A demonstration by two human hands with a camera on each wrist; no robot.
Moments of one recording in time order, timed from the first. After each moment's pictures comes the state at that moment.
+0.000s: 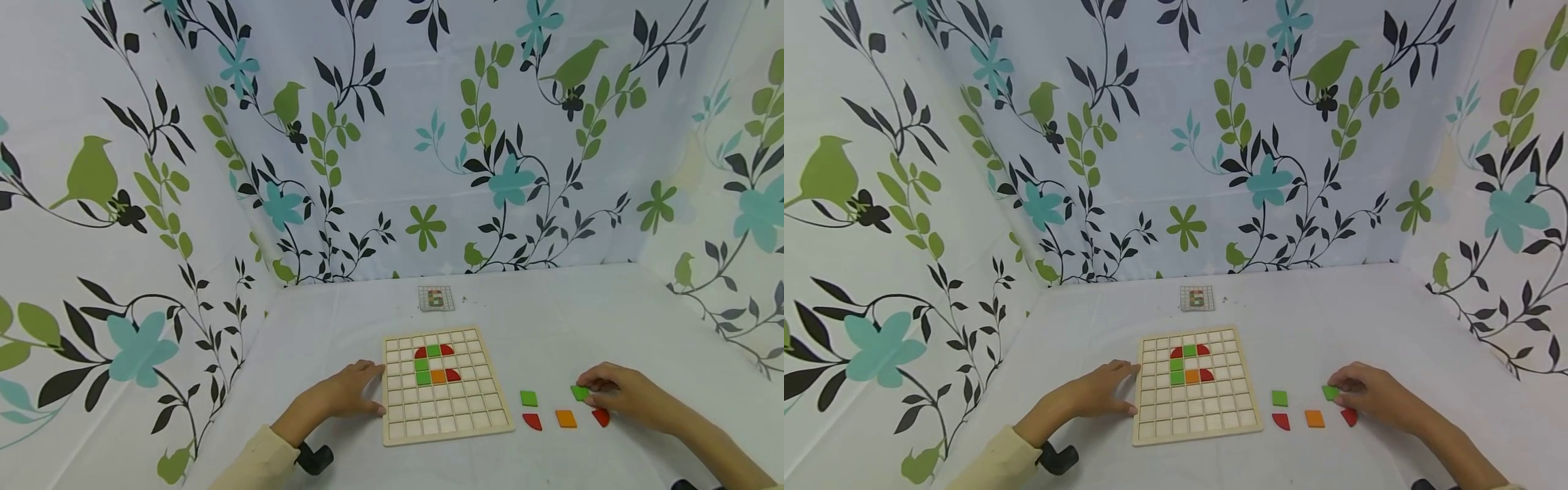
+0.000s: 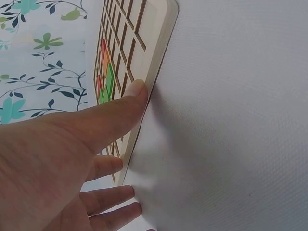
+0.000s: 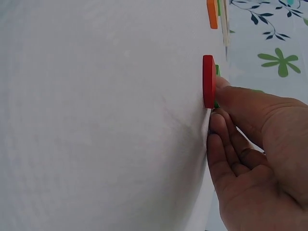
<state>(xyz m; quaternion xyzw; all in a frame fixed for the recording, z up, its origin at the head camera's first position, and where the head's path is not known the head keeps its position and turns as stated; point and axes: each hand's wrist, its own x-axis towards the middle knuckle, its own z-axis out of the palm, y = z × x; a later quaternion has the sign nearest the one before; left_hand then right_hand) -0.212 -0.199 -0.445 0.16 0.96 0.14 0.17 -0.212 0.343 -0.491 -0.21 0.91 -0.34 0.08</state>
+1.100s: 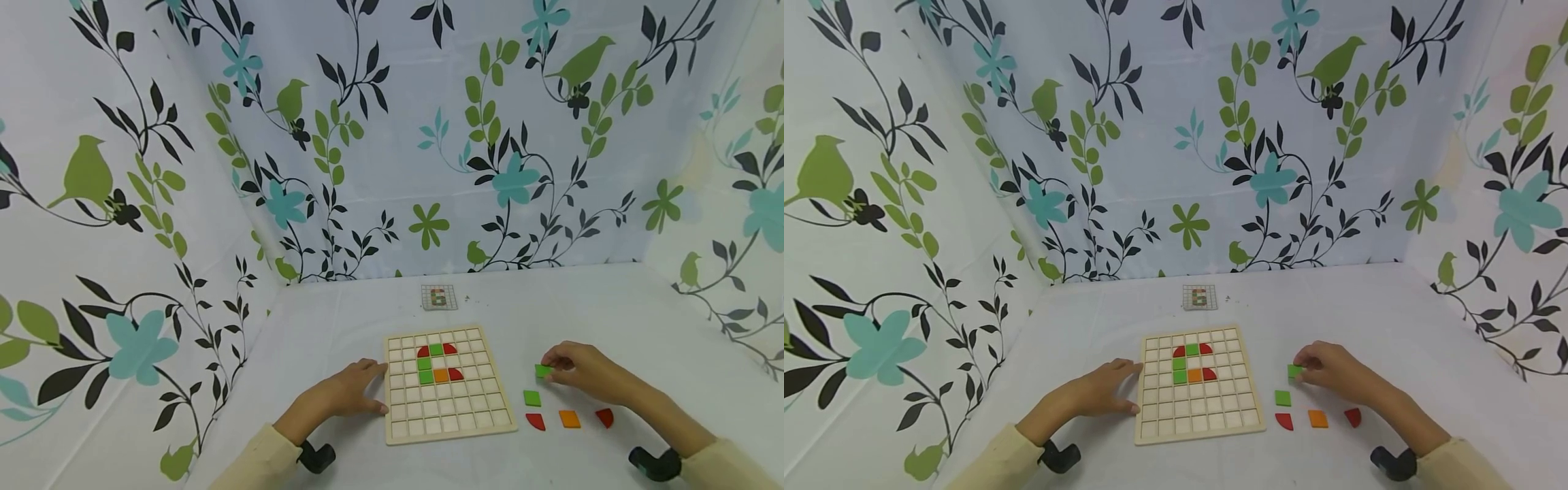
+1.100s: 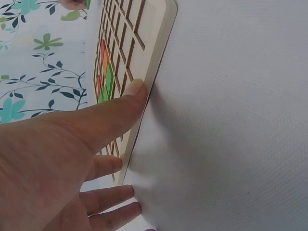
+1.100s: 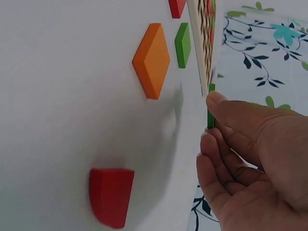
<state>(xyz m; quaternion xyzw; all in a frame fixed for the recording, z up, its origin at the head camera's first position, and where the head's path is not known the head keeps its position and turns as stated) -0.213 -0.202 -0.449 0.16 0.96 0.14 0.17 -0.239 0.276 -0.467 -0.23 0.92 -0.32 0.06</state>
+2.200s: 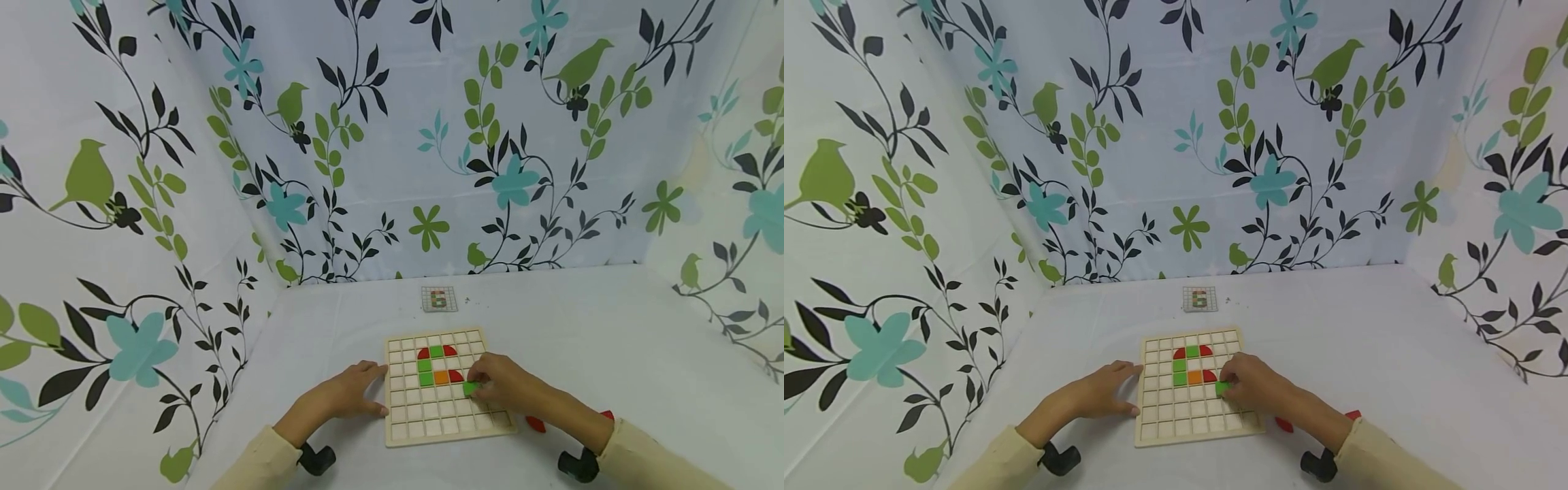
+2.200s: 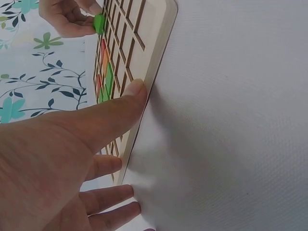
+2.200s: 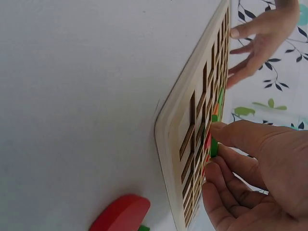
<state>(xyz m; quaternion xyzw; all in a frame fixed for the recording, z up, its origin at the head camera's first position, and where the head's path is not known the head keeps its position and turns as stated) -0.212 -0.199 -0.446 0.16 0.96 0.14 0.17 -0.232 0.146 -0.468 -0.30 0.89 -0.32 0.08</state>
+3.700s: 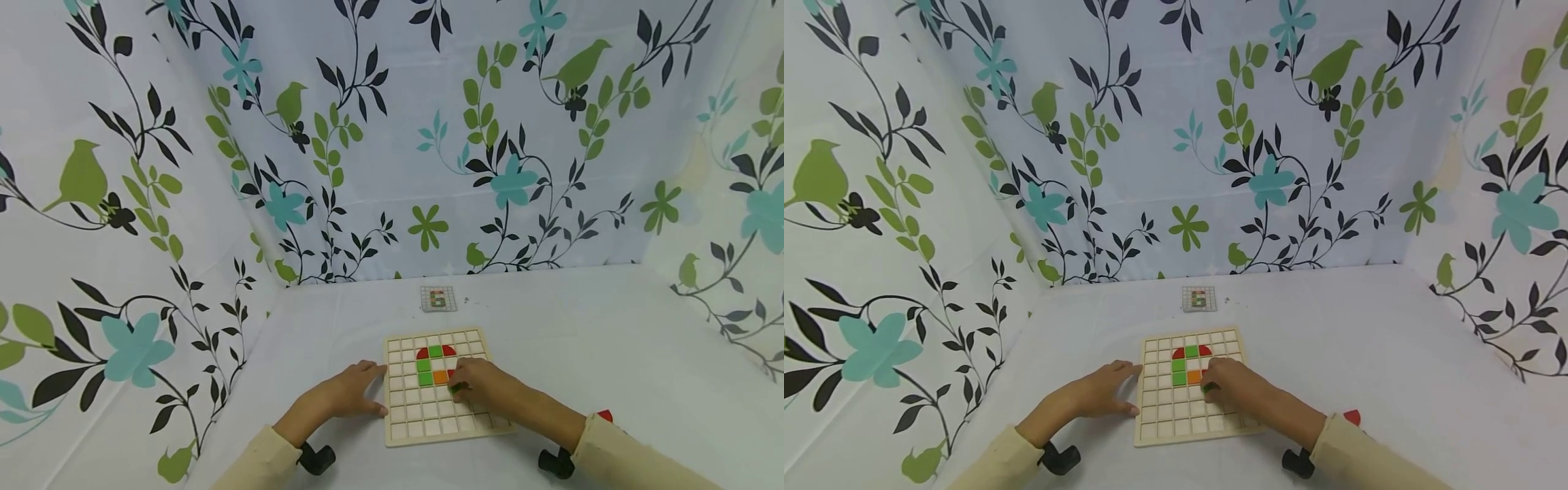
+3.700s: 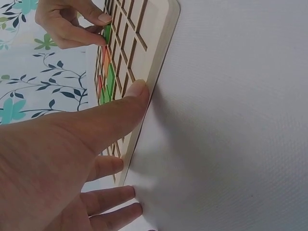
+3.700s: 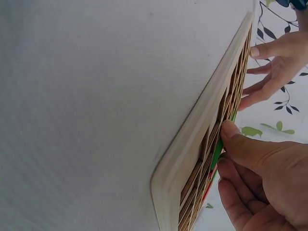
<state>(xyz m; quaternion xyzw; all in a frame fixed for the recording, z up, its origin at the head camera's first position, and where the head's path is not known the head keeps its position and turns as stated) -0.213 -0.196 -0.445 0.16 0.96 0.14 0.17 -0.235 0.116 -0.474 -0.37 0.89 -0.25 0.03</state>
